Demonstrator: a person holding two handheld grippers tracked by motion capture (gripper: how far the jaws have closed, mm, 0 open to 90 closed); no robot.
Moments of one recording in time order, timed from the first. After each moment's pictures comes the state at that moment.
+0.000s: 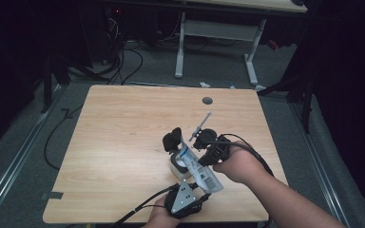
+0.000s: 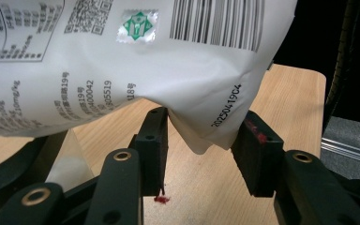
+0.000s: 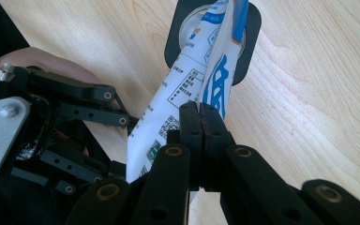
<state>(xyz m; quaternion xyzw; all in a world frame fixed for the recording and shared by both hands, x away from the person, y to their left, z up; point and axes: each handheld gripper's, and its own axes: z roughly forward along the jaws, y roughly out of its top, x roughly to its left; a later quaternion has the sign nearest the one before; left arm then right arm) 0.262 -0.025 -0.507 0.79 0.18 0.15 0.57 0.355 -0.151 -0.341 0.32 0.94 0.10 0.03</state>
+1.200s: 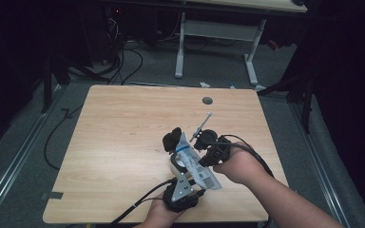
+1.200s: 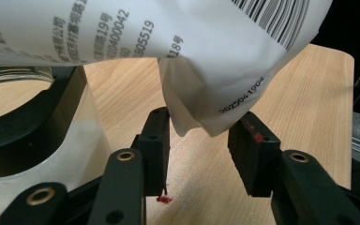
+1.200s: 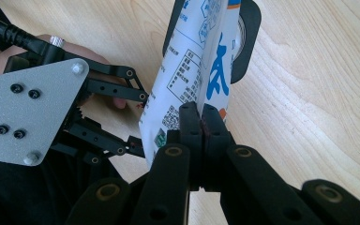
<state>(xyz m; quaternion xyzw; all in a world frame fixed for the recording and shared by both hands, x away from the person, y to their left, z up) 0.282 -0.022 -0.520 0.81 0.22 0.13 0.53 0.354 -0.153 -0.344 0.32 0.94 0.10 0.03</state>
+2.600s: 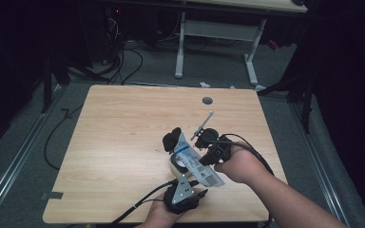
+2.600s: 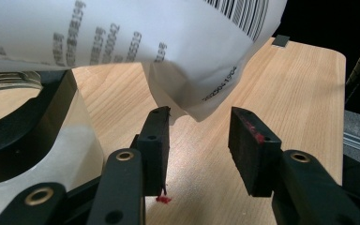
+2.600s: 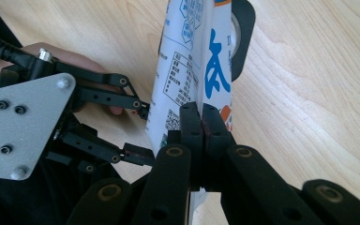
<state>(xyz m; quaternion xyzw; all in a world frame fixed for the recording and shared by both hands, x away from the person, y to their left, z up) 0.278 -0.023 -0.519 0.81 0.21 0.13 0.54 0.357 -0.155 -0.344 0.33 0.94 0.11 0.03</state>
